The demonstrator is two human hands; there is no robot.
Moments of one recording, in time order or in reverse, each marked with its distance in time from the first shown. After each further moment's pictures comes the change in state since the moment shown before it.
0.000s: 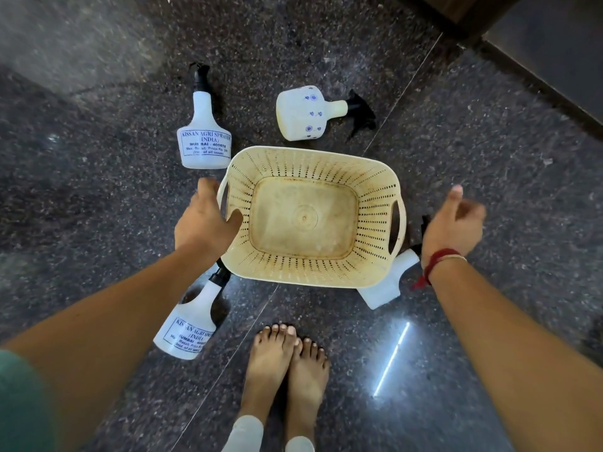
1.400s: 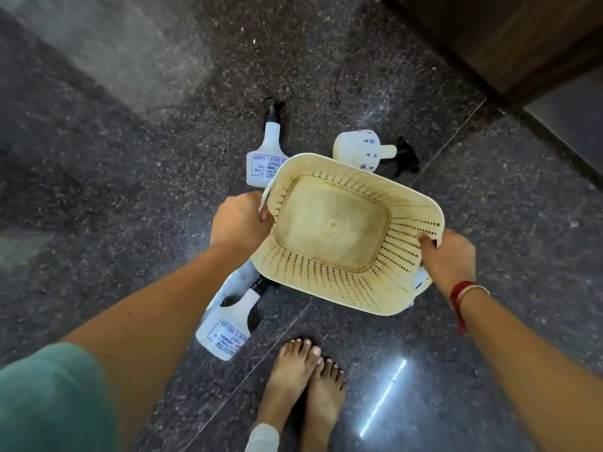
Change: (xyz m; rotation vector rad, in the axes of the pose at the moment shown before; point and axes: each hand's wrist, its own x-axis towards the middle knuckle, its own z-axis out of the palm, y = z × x) left_hand 0.005 -0.008 -0.067 -0.049 0.053 0.098; right_hand -0.039 -0.058 0.008 -0.601 -0.609 -0.400
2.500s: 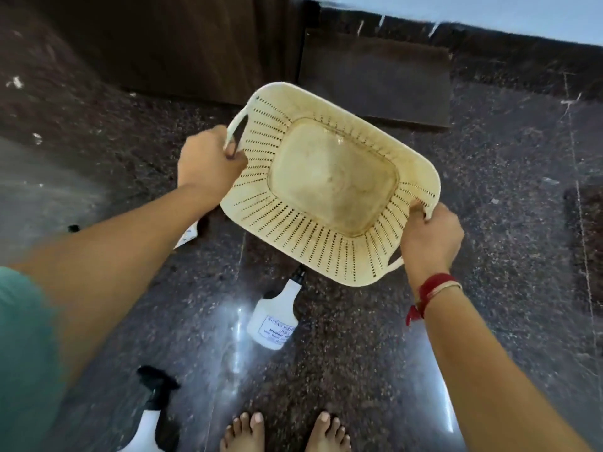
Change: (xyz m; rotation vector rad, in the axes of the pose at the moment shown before) left_hand 0.066 0.333 0.086 0.042 0.070 0.621; right_hand 0.000 0.155 -0.155 0.508 0.643 0.529
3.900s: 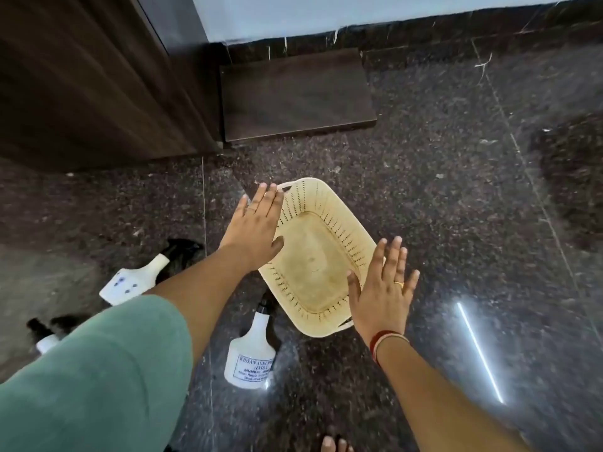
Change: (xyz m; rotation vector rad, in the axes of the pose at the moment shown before) left_hand -0.039 0.085 0.122 0.665 -0.499 0.615; right_hand -0.031 0.130 0.016 -0.481 -0.240 -0.126
